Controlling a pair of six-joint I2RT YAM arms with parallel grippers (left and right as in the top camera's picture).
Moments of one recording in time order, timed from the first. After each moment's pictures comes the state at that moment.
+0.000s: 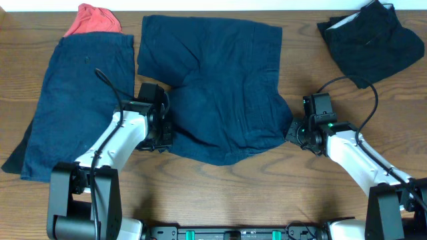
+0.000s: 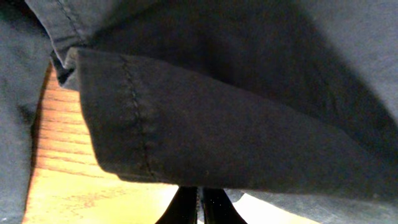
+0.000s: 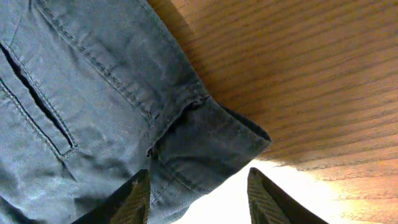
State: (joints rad) left arm -0.16 1.63 0.94 -0.84 0.02 -0.25; right arm 0.17 1.52 0.73 -0.43 -0.10 0.59
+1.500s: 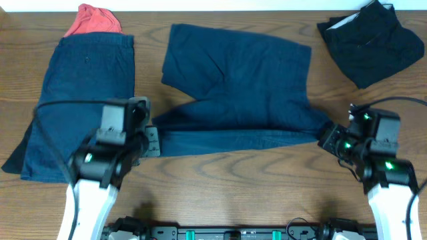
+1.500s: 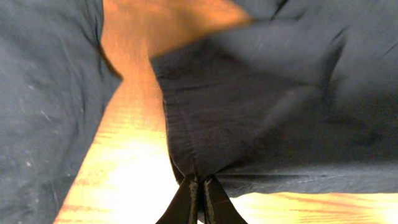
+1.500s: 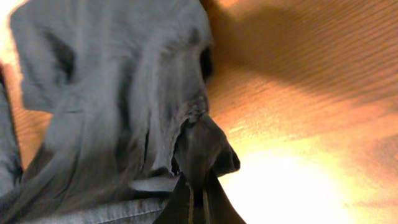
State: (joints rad) left arm -0.17 0.99 0.96 -1.00 0.07 -0.25; right arm -0.13 0.94 0.74 -0.76 -0.30 0.46
